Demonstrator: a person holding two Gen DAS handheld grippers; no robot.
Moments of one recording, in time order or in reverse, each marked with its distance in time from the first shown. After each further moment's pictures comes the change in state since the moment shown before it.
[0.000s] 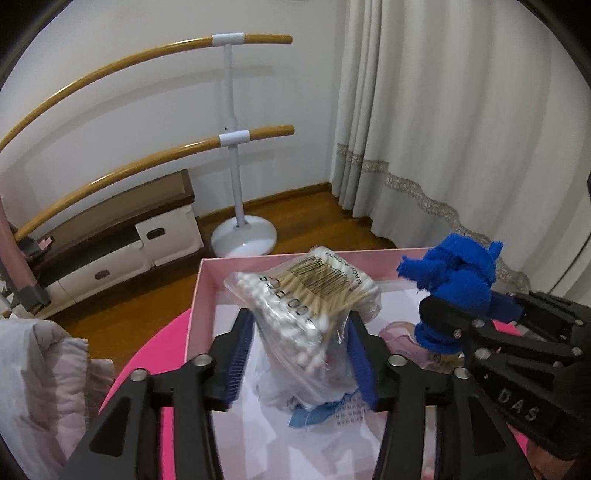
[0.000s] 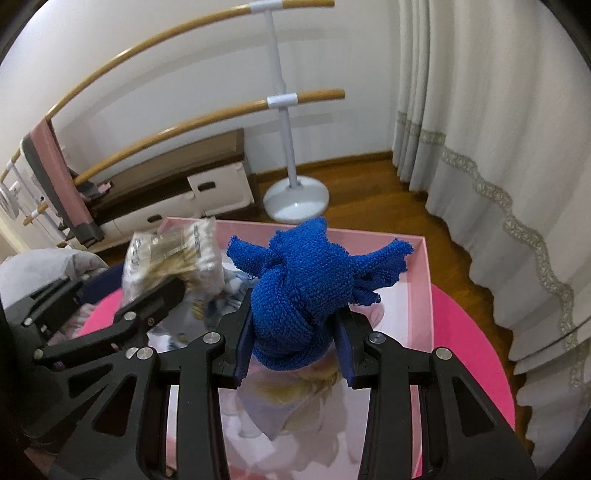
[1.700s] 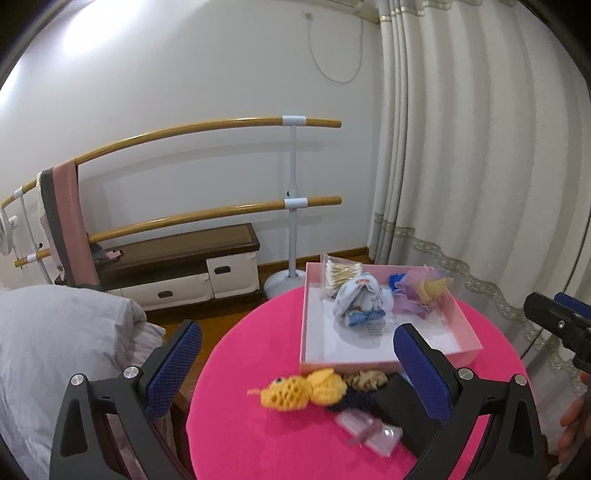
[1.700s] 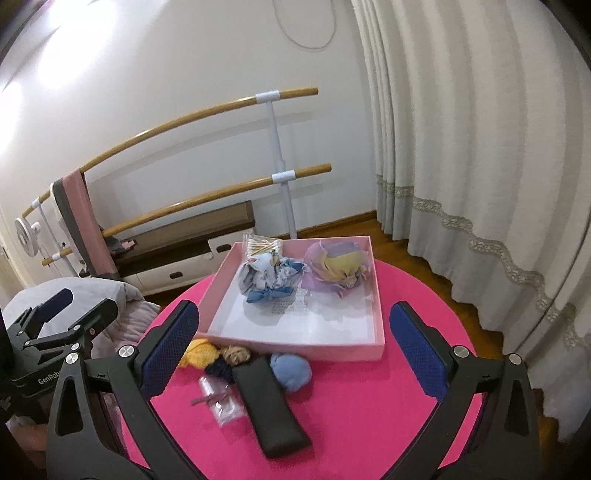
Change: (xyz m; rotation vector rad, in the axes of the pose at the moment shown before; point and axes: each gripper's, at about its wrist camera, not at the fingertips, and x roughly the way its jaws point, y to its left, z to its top) left arm -0.271 0.001 -0.216 -0.096 -0.307 0.137; right arm -0.230 0.039 -0.131 0.053 -0.336 -0.010
